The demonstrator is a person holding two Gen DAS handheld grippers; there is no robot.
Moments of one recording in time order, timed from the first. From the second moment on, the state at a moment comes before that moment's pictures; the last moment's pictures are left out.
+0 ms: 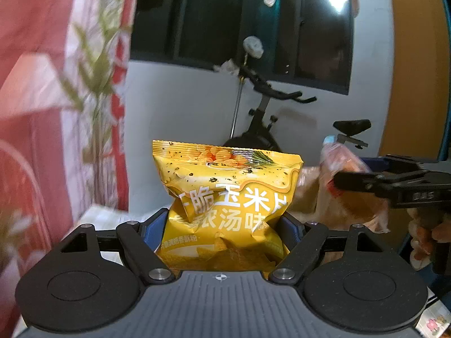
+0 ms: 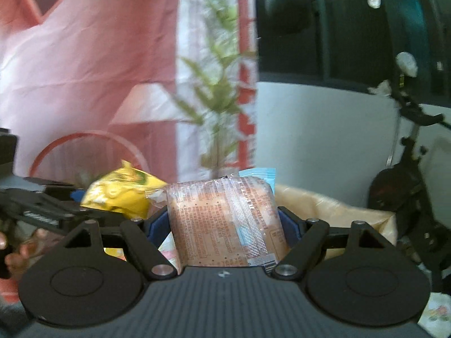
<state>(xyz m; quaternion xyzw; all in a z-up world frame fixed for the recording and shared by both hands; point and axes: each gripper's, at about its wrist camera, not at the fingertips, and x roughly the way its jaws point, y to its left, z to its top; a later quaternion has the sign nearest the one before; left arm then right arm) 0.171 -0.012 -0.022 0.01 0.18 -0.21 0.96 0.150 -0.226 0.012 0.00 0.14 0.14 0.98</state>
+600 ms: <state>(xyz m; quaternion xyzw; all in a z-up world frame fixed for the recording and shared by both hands) 0.274 -0.097 -0.004 0.05 0.19 -0.20 0.96 0.250 -0.278 -0.015 0.00 0.26 0.03 0.97</state>
